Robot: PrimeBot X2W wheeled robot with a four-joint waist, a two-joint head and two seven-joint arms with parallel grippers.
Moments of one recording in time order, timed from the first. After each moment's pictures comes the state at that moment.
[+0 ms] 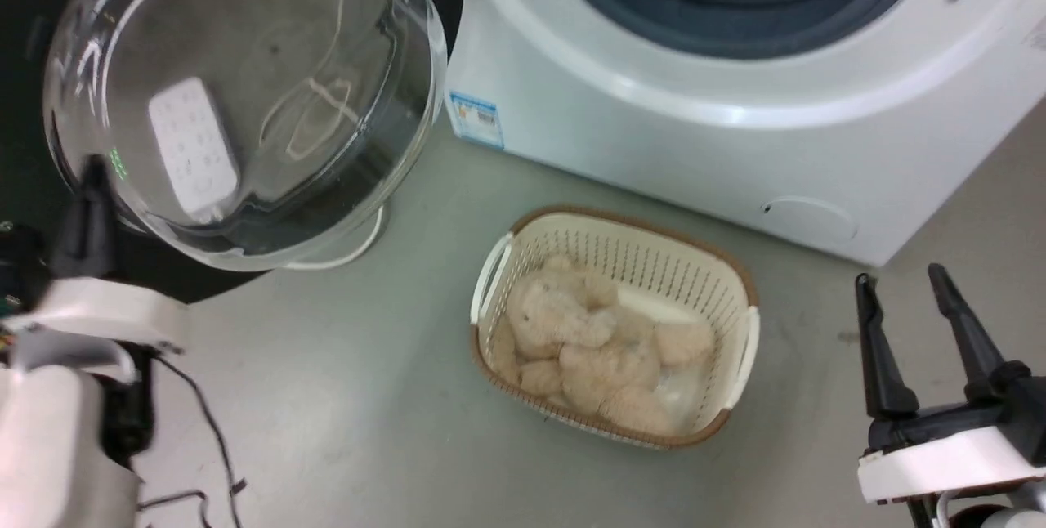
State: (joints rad) left arm -0.43 0.43 -0.01 0.36 -0.41 0.07 -0.24; right arm -0.02 -0.10 -0.05 -0.11 0.10 0.13 -0.16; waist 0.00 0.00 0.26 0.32
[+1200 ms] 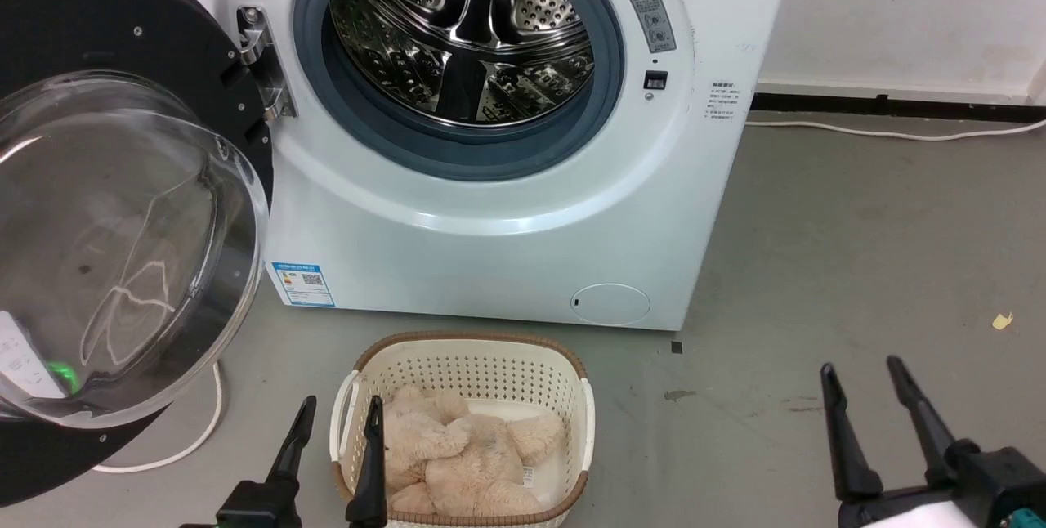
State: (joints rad) left arm 0.10 0.21 -0.26 0.00 -0.30 0.19 -0.25; right arm 0.09 -0.05 -0.05 -0.02 0.09 0.13 -0.23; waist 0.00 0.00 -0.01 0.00
